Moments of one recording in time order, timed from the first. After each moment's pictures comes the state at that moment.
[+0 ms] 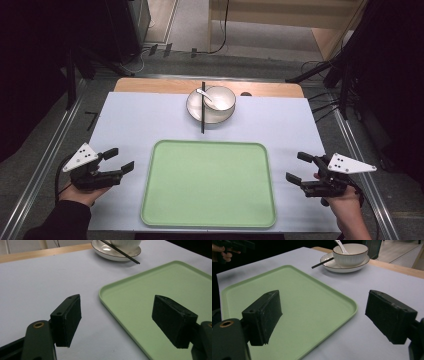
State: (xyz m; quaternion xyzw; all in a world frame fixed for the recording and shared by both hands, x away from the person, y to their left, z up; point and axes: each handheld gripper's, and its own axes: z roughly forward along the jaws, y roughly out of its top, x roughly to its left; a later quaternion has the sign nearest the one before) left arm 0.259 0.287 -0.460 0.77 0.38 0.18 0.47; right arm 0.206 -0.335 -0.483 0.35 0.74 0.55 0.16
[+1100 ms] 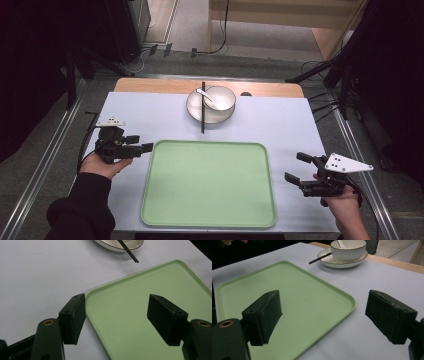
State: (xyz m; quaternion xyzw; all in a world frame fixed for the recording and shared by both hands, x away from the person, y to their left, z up) left arm 0.324 0.233 -0.428 0.80 0.46 0.05 0.39; right arm 0.207 -0.333 -0.485 0.36 0.75 0.54 0.16
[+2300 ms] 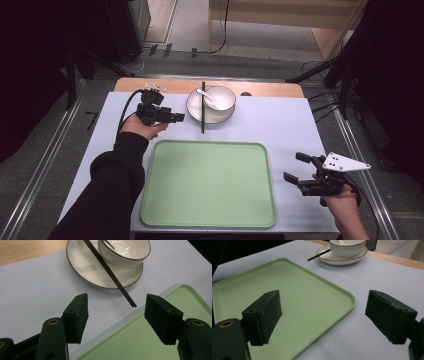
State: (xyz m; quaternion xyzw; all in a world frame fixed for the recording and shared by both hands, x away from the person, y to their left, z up) left arm 0.419 0.138 -0.412 0.82 0.44 0.05 0.36; right arm 0.210 -0.331 -0.487 0.36 0.75 0.53 0.15
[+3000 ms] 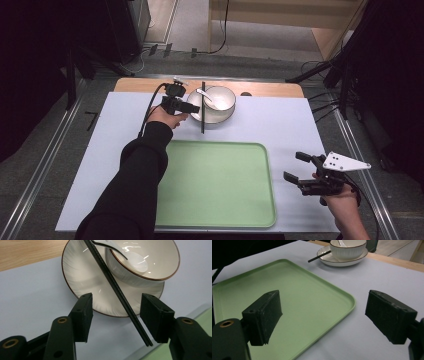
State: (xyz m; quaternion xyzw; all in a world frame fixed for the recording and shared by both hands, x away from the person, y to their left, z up) left arm 0.465 0.082 -0.446 0.82 0.48 0.07 0.32; right arm 0.211 -0.330 -0.485 0.36 0.75 0.53 0.15
